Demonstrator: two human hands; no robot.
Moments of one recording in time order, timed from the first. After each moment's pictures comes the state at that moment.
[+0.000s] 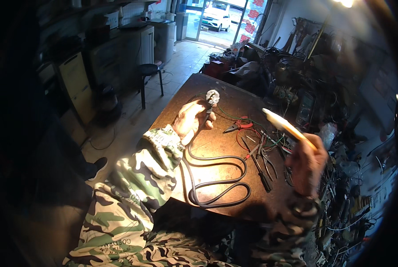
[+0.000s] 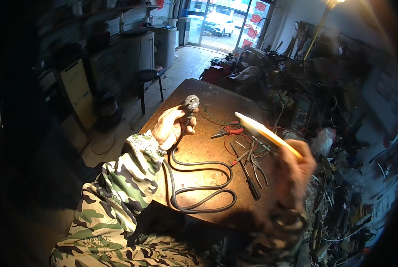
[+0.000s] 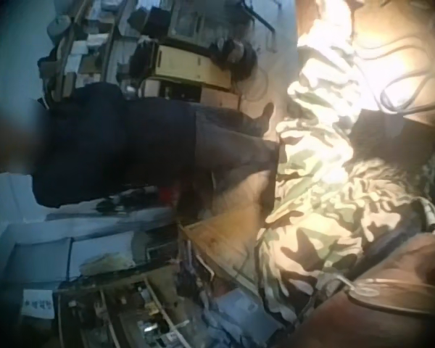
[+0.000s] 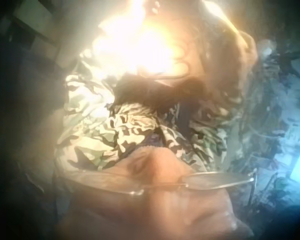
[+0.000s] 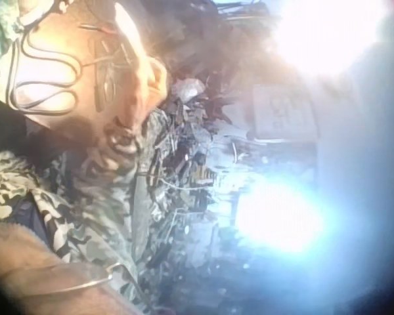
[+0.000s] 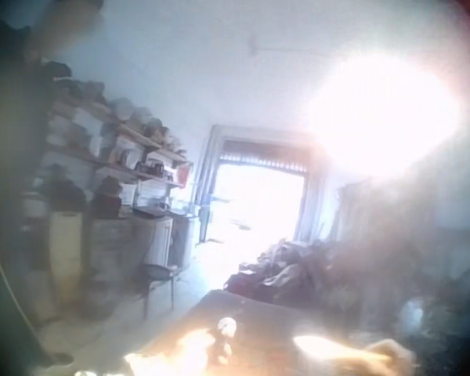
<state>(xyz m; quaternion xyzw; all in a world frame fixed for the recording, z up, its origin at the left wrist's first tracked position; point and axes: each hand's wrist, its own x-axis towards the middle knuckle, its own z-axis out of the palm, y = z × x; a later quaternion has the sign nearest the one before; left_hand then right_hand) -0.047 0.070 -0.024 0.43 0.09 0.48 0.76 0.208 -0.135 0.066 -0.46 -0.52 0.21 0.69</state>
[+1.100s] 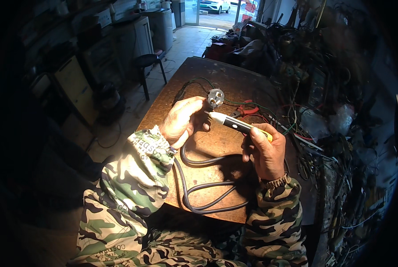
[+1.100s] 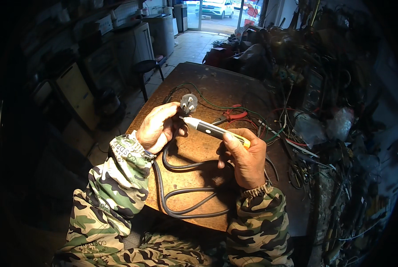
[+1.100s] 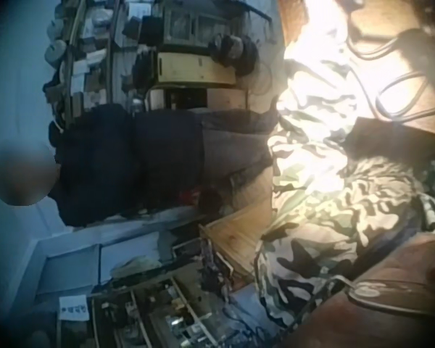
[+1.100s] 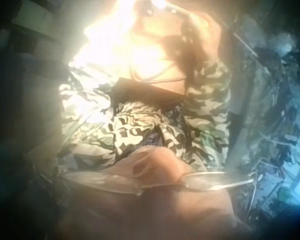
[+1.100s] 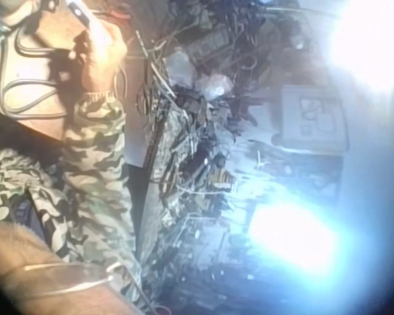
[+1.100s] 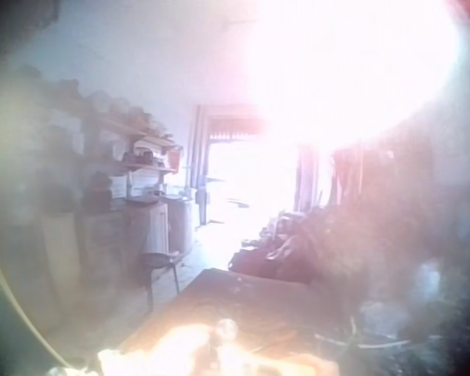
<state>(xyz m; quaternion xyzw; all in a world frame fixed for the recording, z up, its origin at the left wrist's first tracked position) -0.034 0.050 -0.015 0.47 0.16 0.44 0.75 0.177 -0.071 -0.005 -0.38 -0.43 0.49 0.66</state>
